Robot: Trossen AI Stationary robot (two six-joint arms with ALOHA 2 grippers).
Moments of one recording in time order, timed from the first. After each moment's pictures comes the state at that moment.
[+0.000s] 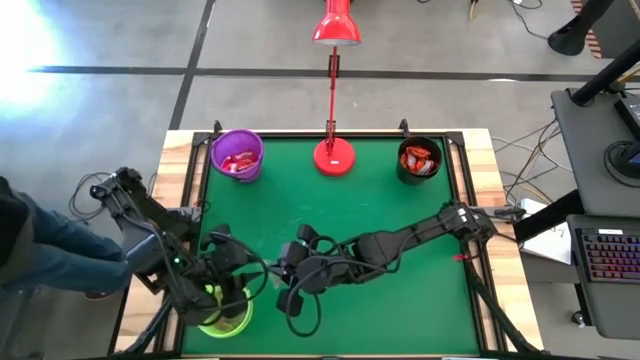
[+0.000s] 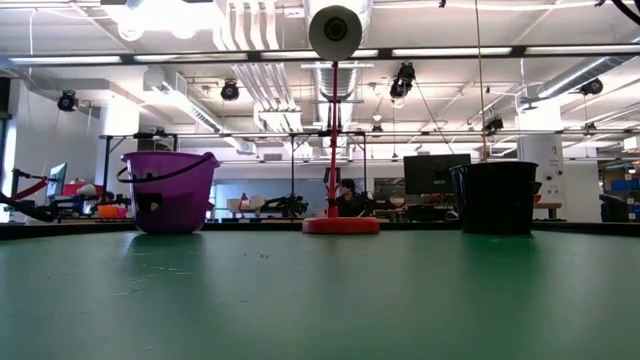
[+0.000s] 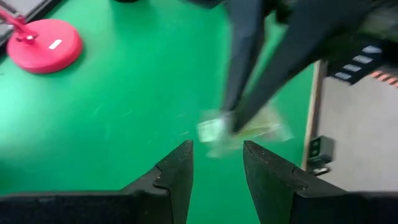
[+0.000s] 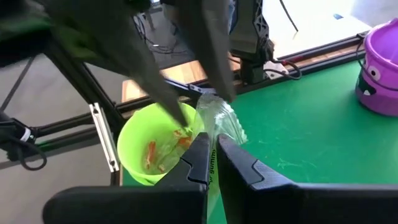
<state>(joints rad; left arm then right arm) -0.81 1.48 1.68 -1.27 -0.68 -1.06 0.39 2.19 2.33 -0.66 0.41 0.47</state>
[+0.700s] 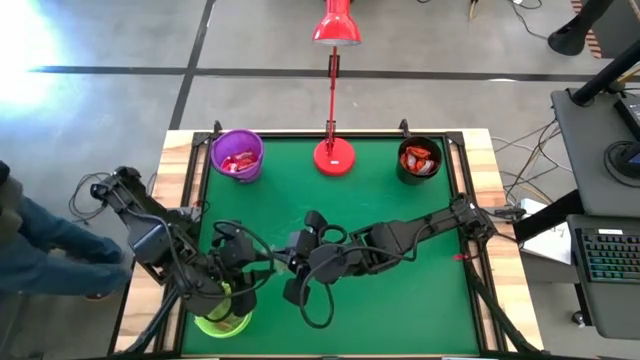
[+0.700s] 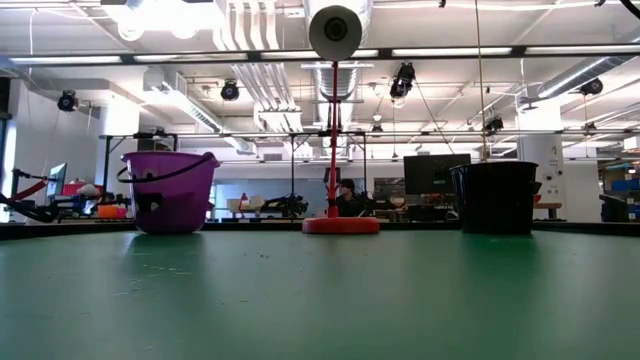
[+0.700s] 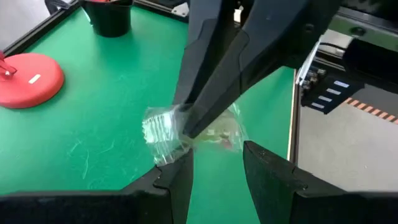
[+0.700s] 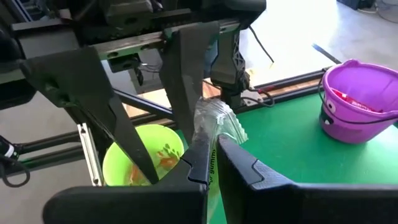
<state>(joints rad) -0.74 1.47 1.68 -1.08 -0.69 -0.90 0.38 2.12 2.34 -0.67 0.48 0.38</state>
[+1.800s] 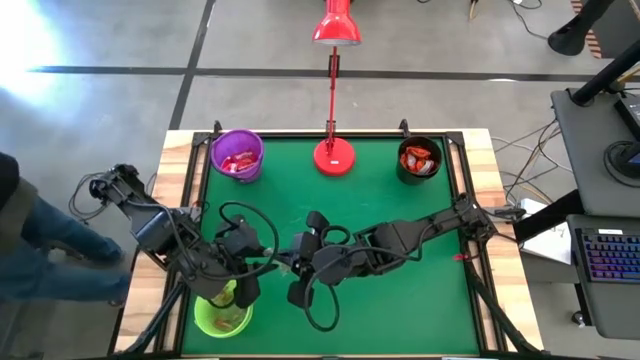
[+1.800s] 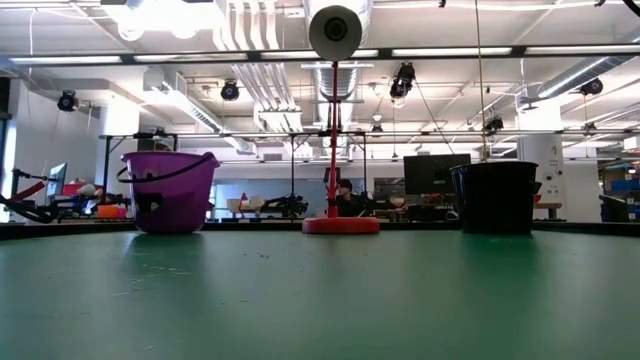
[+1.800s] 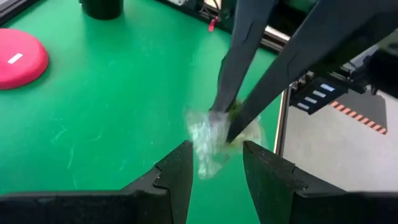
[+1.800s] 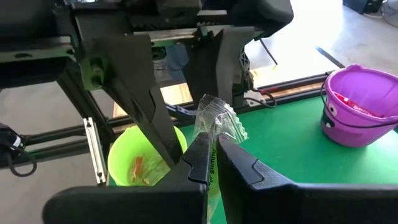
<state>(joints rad) -0.68 1.45 1.68 -1.06 -0.58 -0.92 0.39 2.11 2.35 -0.69 0.47 0.35</state>
